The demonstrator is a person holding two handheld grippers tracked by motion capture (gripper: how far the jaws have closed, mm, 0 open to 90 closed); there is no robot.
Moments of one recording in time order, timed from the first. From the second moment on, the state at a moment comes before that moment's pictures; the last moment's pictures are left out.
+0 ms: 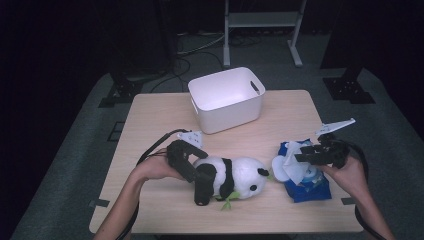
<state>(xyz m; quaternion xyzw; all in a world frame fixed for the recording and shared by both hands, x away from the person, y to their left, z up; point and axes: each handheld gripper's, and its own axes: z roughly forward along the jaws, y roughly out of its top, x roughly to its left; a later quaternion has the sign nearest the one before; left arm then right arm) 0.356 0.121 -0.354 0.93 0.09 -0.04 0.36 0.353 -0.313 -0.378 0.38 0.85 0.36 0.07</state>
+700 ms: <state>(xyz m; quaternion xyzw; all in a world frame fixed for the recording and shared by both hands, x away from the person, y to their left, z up) 0.354 0.120 -0.357 0.93 0.10 -0.05 0.36 0.357 -0.200 -0.350 0.21 0.89 0.39 -0.01</state>
